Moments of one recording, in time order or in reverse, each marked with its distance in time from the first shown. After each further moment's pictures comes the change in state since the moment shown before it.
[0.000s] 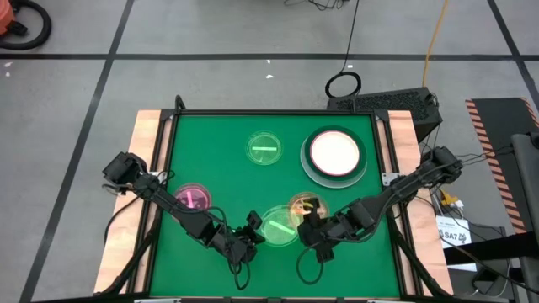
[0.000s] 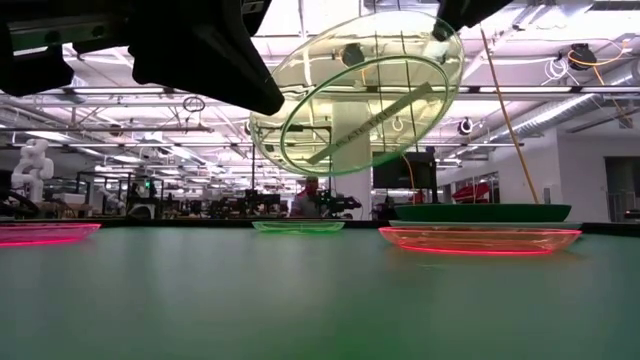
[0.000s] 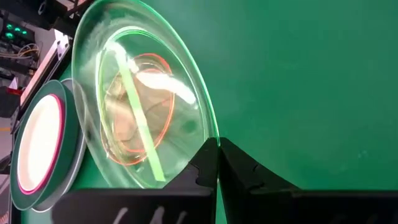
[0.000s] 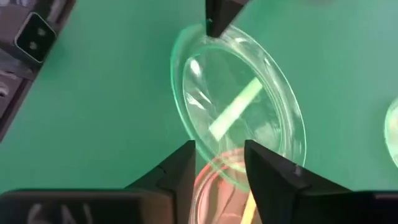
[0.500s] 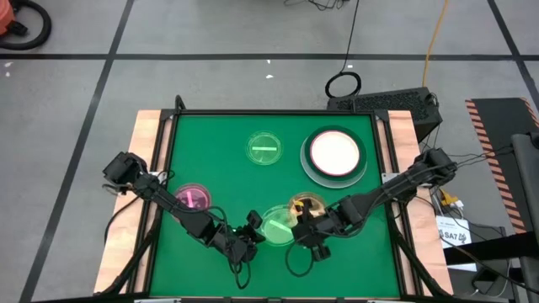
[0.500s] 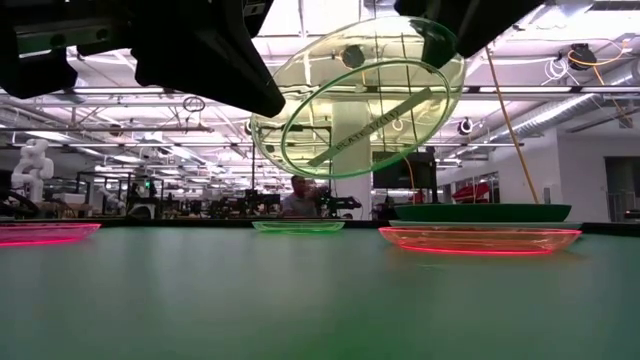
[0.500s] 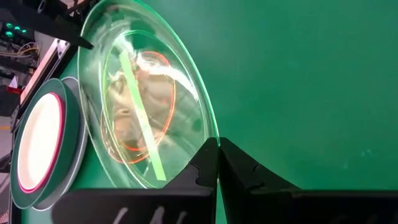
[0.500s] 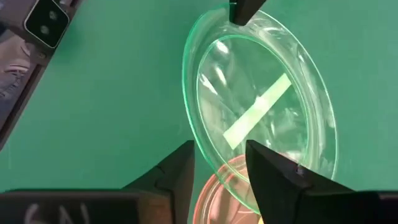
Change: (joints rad) left arm 0.006 0.000 -0.001 -0.002 0.002 0.001; right arm -0.064 0.054 -0.001 0.031 -0.156 -0.065
